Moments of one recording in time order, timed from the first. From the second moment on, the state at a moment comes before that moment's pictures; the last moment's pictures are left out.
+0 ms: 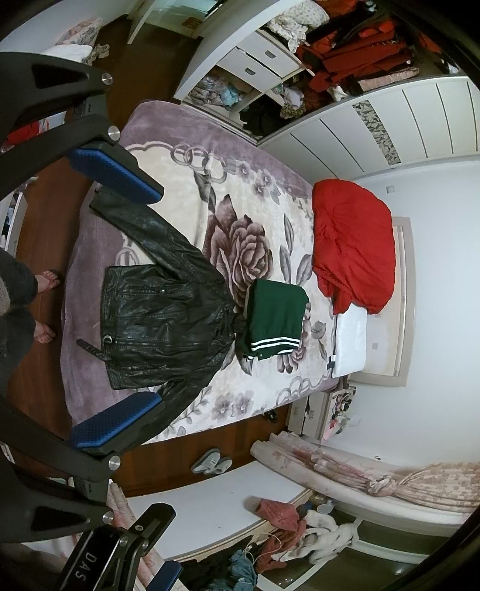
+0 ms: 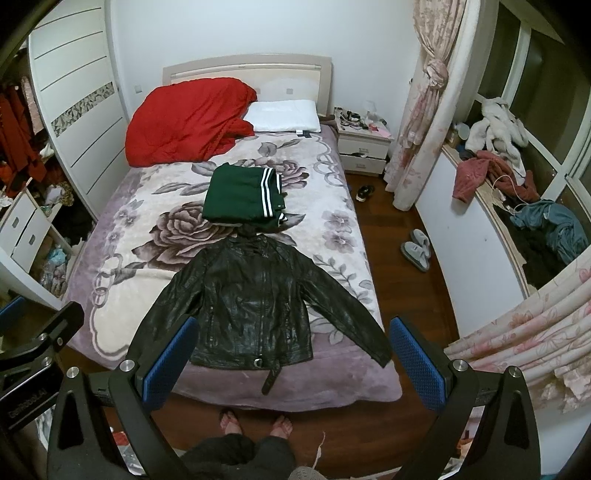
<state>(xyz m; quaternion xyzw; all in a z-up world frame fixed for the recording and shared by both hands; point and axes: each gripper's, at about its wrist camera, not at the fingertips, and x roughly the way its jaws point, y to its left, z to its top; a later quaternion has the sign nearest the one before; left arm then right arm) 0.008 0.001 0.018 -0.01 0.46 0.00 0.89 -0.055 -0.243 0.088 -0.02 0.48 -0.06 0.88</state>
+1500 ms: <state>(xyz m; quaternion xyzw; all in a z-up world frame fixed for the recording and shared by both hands) 0.173 -0.013 -0.248 0.02 0.53 0.08 0.84 0.050 -0.422 -0.259 0.29 0.60 -0.20 0.72</state>
